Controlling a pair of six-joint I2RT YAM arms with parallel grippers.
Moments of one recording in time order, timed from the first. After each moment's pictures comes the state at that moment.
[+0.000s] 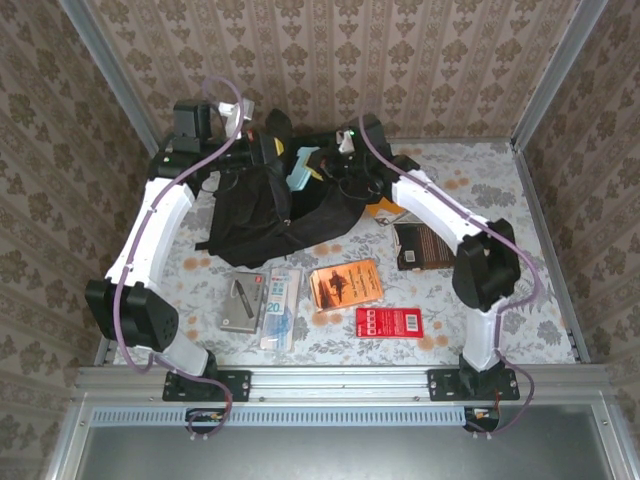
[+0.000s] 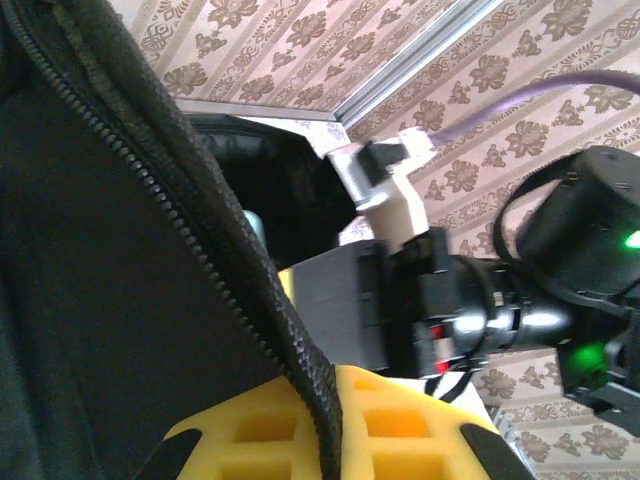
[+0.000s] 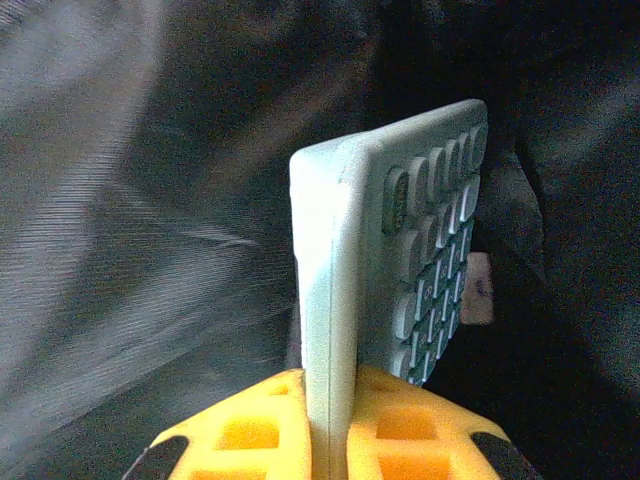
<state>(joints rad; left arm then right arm) -0.24 1.57 1.66 -0.59 0.78 -0.44 0.50 1.97 1.78 -0.29 -0.49 1.10</state>
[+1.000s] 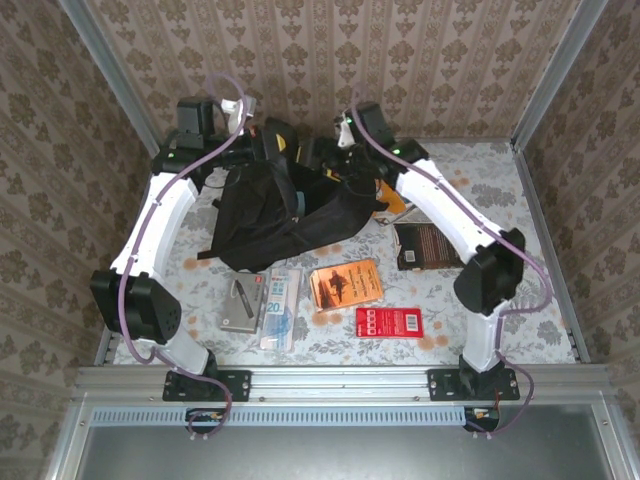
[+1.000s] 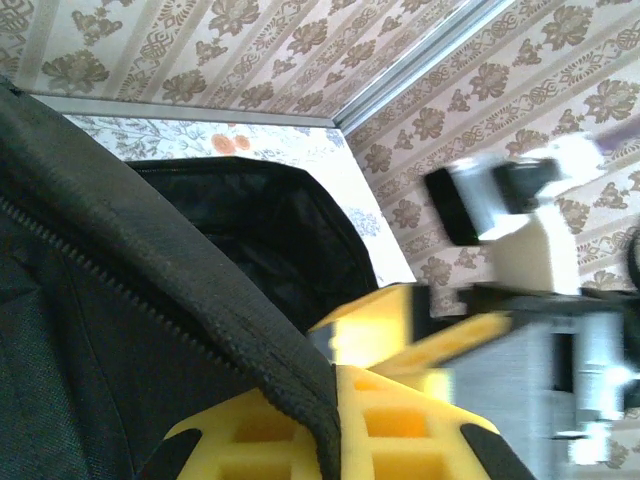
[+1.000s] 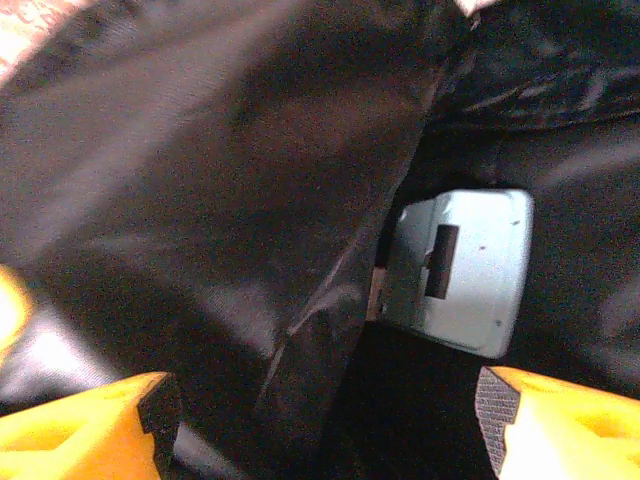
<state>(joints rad) -0.23 1.61 1.67 -0.56 0.78 -0.44 0.52 1.88 1.95 -0.68 -0.34 0.74</state>
